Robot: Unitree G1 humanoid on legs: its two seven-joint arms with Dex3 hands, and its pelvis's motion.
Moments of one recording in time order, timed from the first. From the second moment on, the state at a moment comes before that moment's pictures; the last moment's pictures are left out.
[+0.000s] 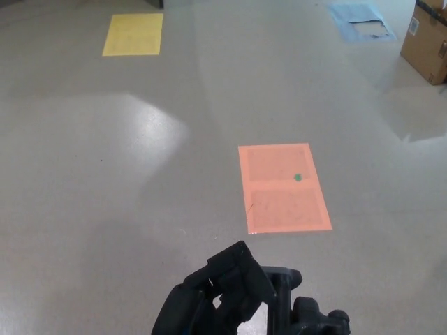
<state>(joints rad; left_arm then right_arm) 0.37 0.13 -0.49 -0.63 -0.40 0.22 0.07 0.18 -0.15 0.42 0.31 -0.58 -0.26 -0.35</state>
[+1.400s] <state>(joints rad) -0.17 -0.05 -0.41 -0.77 -0.80 0.69 0.51 0.13 -0.11 0.40 0.36 -0.55 -0.26 -0.43</state>
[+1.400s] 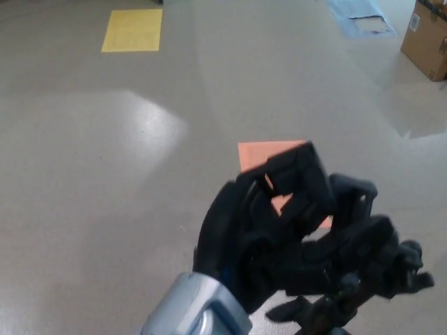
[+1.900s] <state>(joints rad) -0.40 -0.13 -0.30 -0.79 -0.98 0.77 0.67 0.13 -0.09 0.37 0.41 -0.50 -0.32 -0.43</state>
